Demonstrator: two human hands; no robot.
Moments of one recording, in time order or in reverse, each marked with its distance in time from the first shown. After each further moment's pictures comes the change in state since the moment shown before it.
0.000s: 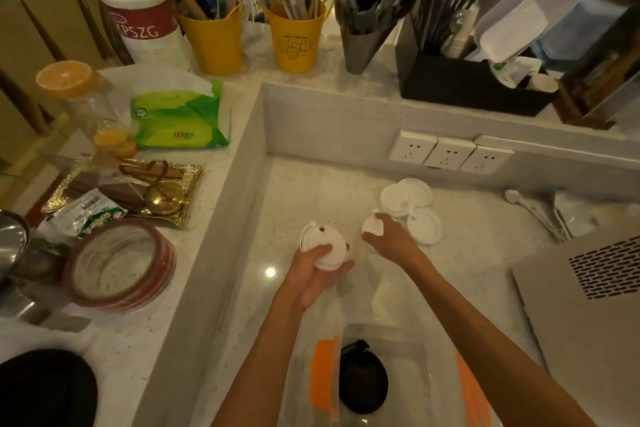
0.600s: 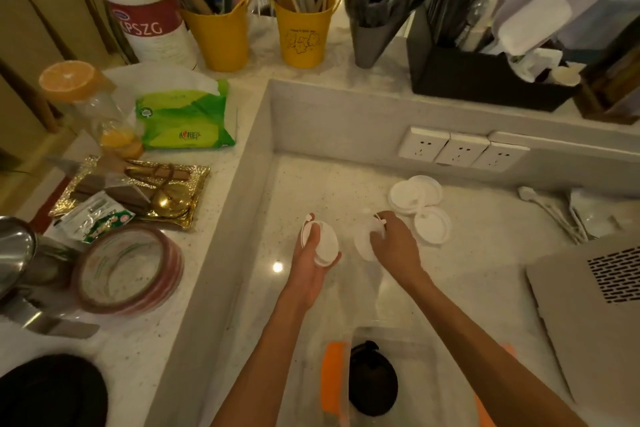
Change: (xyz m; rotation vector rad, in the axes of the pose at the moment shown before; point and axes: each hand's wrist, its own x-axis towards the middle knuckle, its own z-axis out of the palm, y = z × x) left_hand 0.001 0.010 0.001 0.147 0.154 0.195; right_hand -0.011 -0.008 0.026 0.058 0.260 -0.075
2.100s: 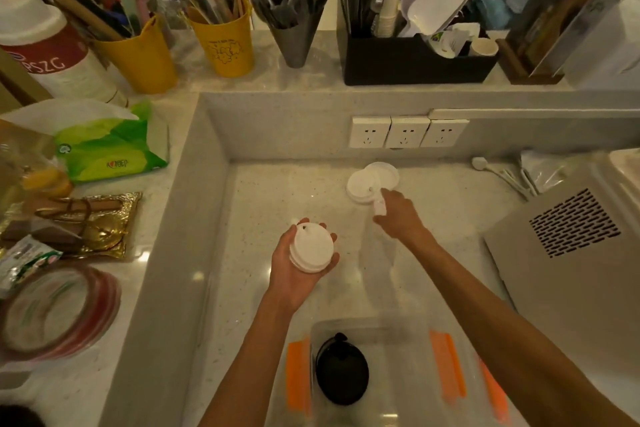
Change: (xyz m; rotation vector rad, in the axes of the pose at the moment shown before) left_hand -0.009 -0.018 0.044 -0.211 -0.187 -0.262; right_hand 0.052 0.069 -0.072 -0.240 -0.129 0.021
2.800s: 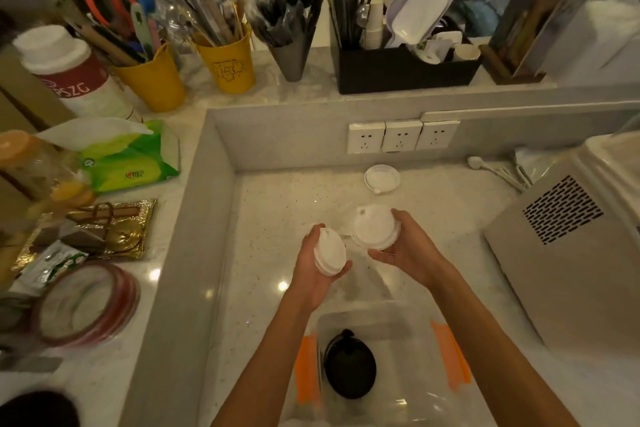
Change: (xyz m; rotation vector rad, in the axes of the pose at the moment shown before) left_hand -0.012 -0.019 0.027 0.314 0.129 0.021; right_hand -0.094 0.005 -0.008 1.546 -0.340 0.188
